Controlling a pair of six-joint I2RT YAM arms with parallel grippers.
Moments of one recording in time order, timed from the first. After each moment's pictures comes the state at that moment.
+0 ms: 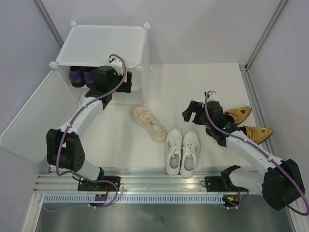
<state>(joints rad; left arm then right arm) -0.24 1.53 1.24 -0.14 0.03 0.03 0.45 1.11 0.66 -0.06 0.08 0.54</state>
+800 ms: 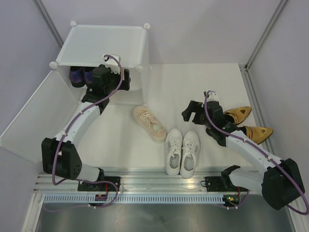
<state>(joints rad) -0.24 1.42 1.17 -0.02 0.03 0.03 0.45 1.12 0.66 -0.04 0.07 0.54</state>
